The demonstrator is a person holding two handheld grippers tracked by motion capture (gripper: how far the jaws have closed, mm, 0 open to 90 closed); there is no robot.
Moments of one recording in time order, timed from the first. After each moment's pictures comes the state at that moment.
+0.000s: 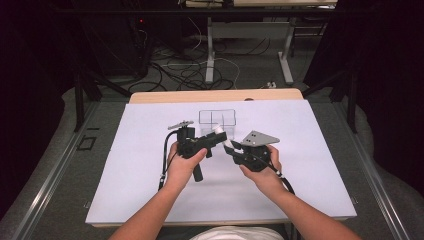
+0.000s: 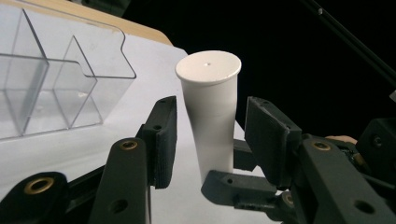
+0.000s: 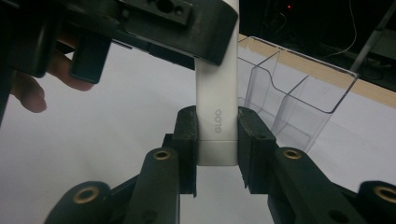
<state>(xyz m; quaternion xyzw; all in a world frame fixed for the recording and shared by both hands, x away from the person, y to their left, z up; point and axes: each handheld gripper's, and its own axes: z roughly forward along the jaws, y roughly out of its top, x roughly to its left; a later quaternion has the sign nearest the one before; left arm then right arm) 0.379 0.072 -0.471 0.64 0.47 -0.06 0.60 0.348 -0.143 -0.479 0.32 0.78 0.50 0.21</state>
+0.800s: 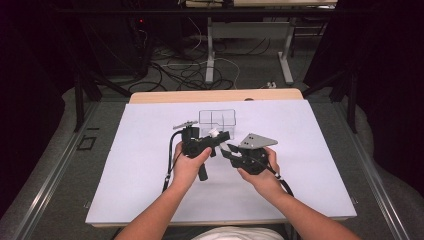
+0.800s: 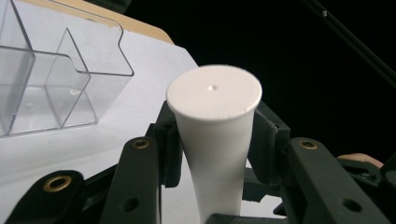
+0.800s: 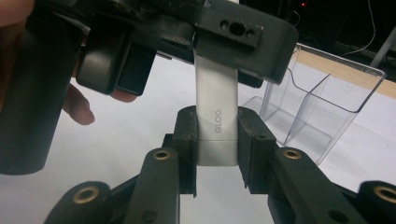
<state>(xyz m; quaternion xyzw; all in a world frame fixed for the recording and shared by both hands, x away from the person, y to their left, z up) 0.384 0.063 -0.475 0.63 0.48 -0.06 0.60 0.342 -0.138 -0.481 0.31 0.78 0.51 0.19</state>
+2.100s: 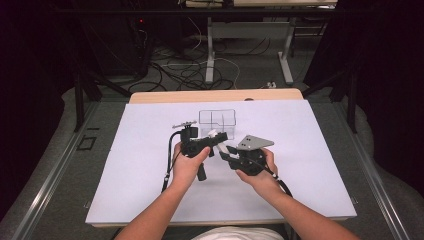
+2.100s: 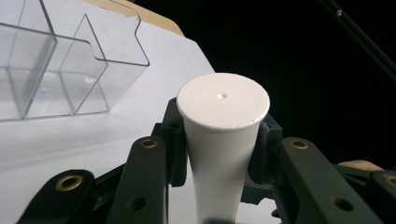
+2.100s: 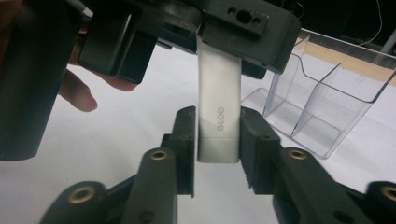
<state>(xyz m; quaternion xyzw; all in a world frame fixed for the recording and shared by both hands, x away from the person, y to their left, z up) 0.389 0.065 -0.480 0.63 0.50 -0.06 0.58 0.344 -0.134 -0.490 0.31 0.79 0.50 0.19</state>
